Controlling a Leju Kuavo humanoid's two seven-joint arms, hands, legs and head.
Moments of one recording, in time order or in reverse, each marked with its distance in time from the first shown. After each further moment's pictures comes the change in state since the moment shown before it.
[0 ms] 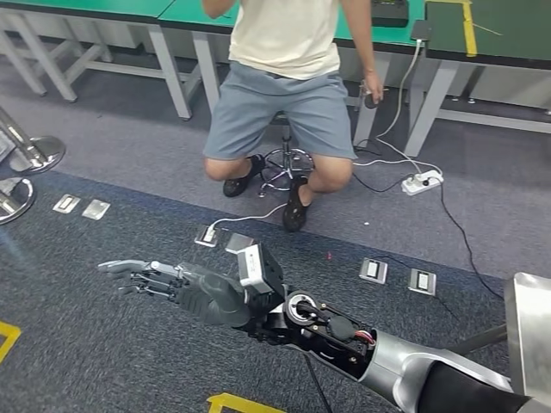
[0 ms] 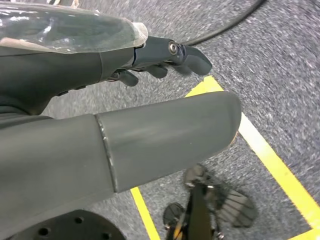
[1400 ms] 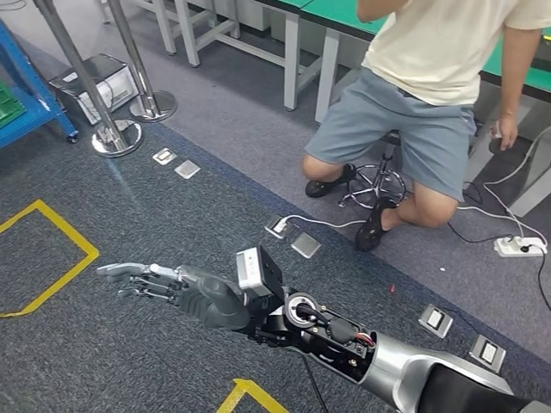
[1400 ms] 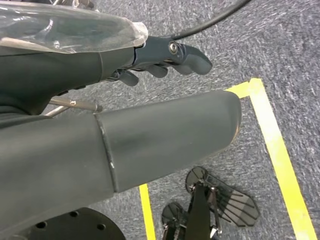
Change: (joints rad) left arm 0.000 0.003 0.000 0.000 0.000 0.004 0.011; right arm 0.003 0.006 0.001 -0.001 0.008 0.000 0.003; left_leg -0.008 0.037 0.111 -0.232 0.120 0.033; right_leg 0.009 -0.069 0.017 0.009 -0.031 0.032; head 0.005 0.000
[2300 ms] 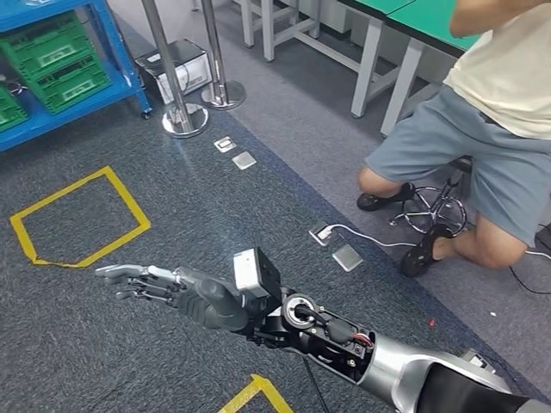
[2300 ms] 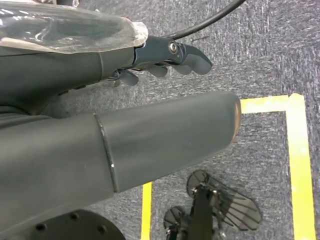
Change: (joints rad) left arm 0.000 0.000 0.000 0.000 0.000 0.007 0.003; right arm 0.006 0.001 0.000 0.000 0.007 -0.002 0.003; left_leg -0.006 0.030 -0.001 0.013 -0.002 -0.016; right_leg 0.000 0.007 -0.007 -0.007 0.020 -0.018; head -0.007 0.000
